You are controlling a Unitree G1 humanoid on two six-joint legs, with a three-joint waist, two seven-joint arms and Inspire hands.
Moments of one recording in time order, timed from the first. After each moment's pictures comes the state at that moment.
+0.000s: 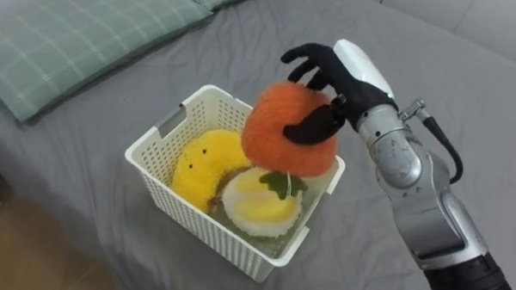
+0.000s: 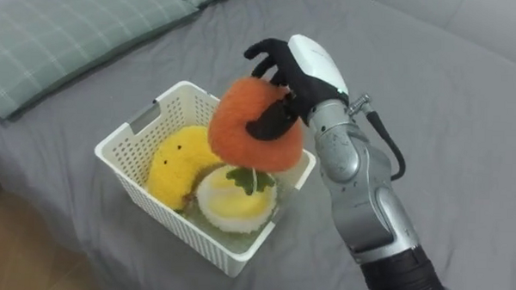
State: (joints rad) left arm 0.15 0.18 0.21 1.13 -0.32 0.13 -0.08; right arm -0.36 -0.32 0.29 -0.04 -0.53 0.28 0.16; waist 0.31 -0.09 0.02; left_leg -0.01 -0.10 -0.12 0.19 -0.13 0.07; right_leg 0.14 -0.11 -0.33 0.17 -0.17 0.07
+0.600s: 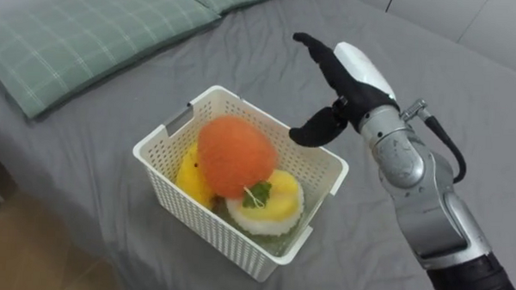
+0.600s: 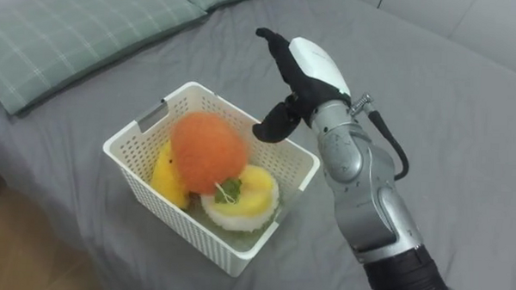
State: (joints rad) left arm 0.14 0.18 0.20 1.12 -0.32 0.13 -0.05; right arm -0.36 -0.33 0.29 0.00 -0.54 0.29 0.17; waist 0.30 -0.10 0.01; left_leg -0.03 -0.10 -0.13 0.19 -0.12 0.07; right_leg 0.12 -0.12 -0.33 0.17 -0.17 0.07
